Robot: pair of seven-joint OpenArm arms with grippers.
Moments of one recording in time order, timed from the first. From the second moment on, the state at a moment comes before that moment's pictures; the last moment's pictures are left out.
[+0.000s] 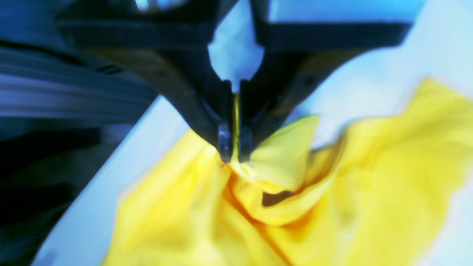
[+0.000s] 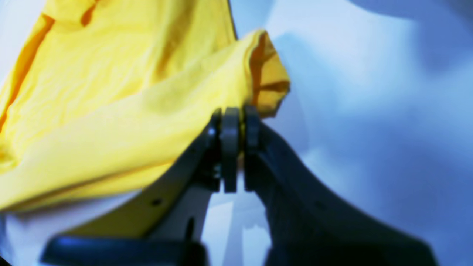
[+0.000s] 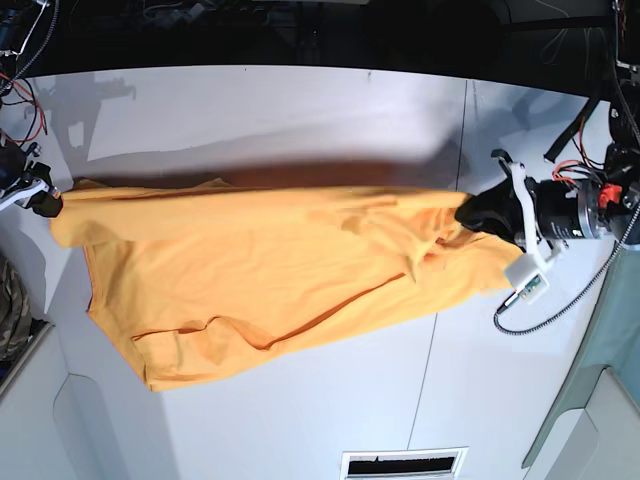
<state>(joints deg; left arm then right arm) 1.9 -35.6 -1.3 95.7 -54.8 -39.2 63.4 -0.3 21.5 32.0 67.2 36.9 29.9 -48.7</state>
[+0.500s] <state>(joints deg) 20.5 -39.7 -1.2 95.9 -61.2 -39.4 66.7 -0.8 21.6 32.0 66.9 35.7 30.1 -53.9</state>
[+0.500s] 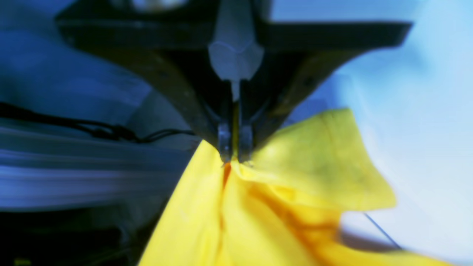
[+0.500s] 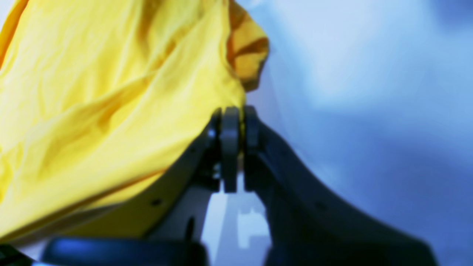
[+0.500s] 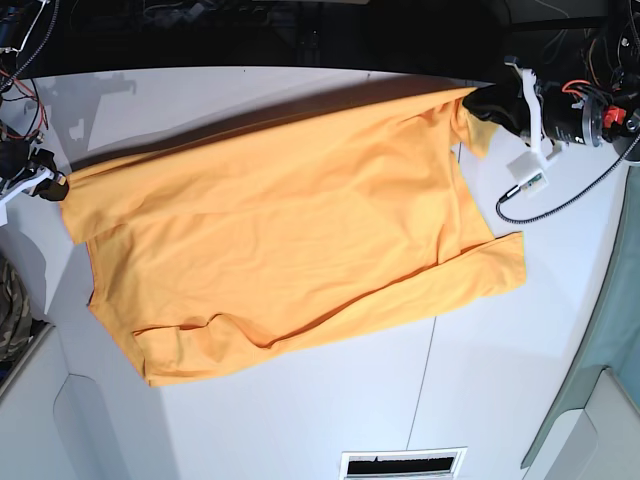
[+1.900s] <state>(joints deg) 2.1 -24.5 -1.9 69.1 -43.3 -33.3 48.8 0.4 21.9 31.5 71.3 35.7 28.2 -44.3</state>
